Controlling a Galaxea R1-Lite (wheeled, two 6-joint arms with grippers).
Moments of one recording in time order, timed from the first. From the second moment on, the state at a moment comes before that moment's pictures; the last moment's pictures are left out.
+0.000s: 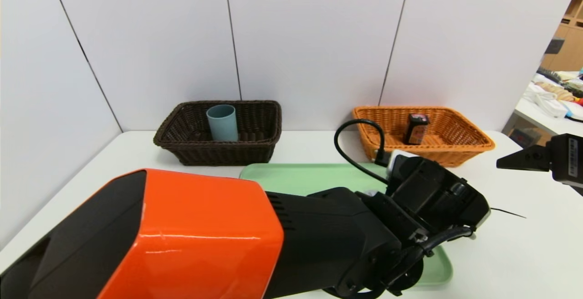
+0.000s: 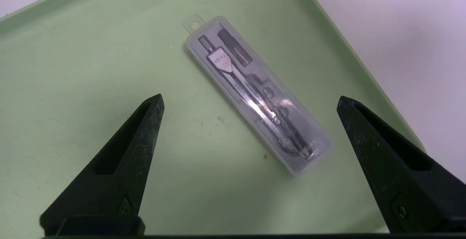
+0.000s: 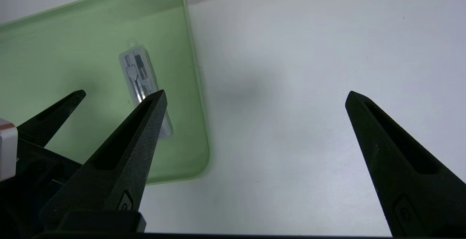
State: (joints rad) left arm -1.14 2.28 -1.76 0.13 0.52 -0.37; right arm 0.14 1.28 -1.16 0.64 -0.12 0.34
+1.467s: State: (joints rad) left arm -1.18 2.43 -1.97 0.32 0.62 -0.52; right arm 0.14 1.28 -1.10 0.64 -0.12 0.34
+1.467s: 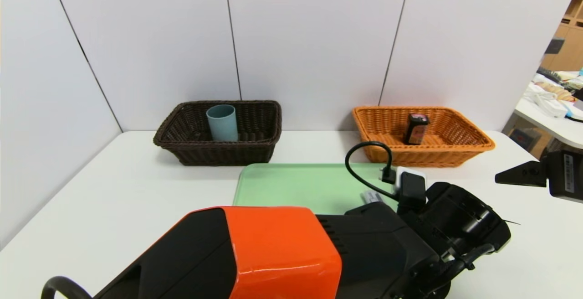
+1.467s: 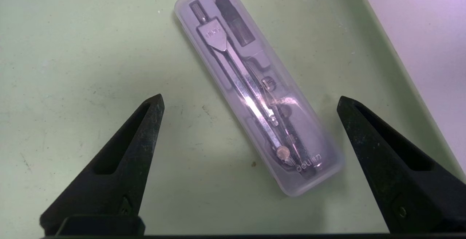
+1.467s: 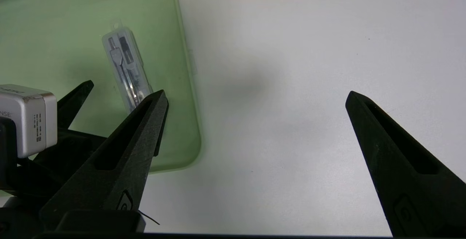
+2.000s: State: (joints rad) left arm -1.17 2.43 -1.97 0.32 0.62 -0.53; right arm 0.15 1.28 -1.10 0.64 -0.12 0.34
